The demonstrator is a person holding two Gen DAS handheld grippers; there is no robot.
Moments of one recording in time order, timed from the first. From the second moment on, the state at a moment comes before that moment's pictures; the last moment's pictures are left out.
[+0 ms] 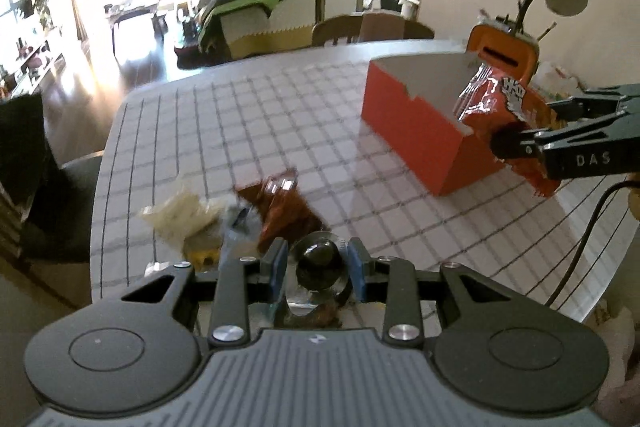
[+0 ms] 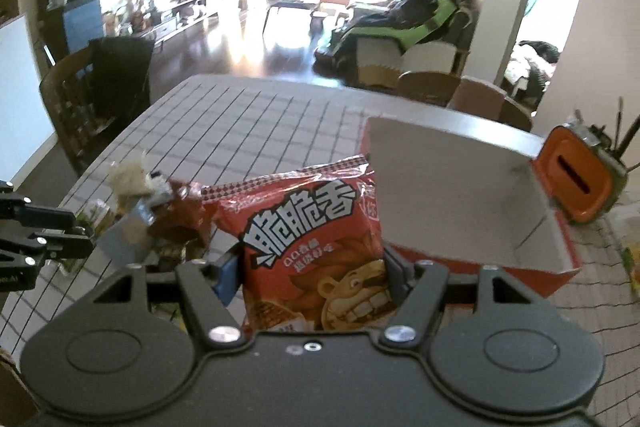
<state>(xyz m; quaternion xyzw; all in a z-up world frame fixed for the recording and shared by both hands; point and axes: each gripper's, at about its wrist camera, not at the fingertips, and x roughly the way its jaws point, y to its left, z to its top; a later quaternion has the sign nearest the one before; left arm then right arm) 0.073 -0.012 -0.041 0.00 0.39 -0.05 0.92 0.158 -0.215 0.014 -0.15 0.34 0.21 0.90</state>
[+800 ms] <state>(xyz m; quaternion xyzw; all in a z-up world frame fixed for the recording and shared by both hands) 0.262 -0.178 -0.016 0.02 0.41 -0.07 0.91 0.311 -0.341 0.009 -0.16 0.36 0.17 0.90</state>
